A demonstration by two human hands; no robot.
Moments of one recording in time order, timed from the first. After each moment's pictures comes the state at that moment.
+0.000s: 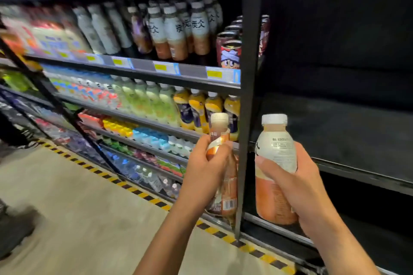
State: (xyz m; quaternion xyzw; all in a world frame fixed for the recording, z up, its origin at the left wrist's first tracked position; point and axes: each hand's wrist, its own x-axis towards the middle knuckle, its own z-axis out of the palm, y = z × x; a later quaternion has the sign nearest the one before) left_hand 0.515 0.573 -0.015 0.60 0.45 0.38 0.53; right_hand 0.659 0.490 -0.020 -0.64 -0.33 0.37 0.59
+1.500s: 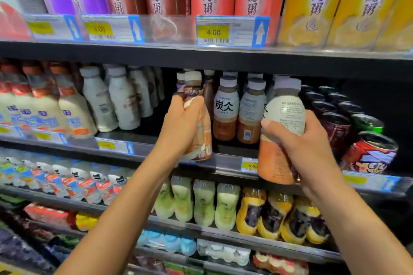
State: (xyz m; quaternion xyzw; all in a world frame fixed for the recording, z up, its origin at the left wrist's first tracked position) left_hand 0.389 1.053 0.087 0.67 0.35 0.45 0.48; right_hand 0.527 0.891 0.081 -0.66 -0.33 0.12 0.67
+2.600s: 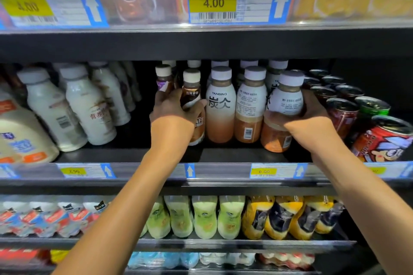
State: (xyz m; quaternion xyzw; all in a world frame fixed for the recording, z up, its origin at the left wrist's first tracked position) left_hand 0.434 1.133 0.057 0.80 0.41 0.40 0.17; right_hand 0.601 0.945 0.049 -0.71 -0.30 0.06 0.64
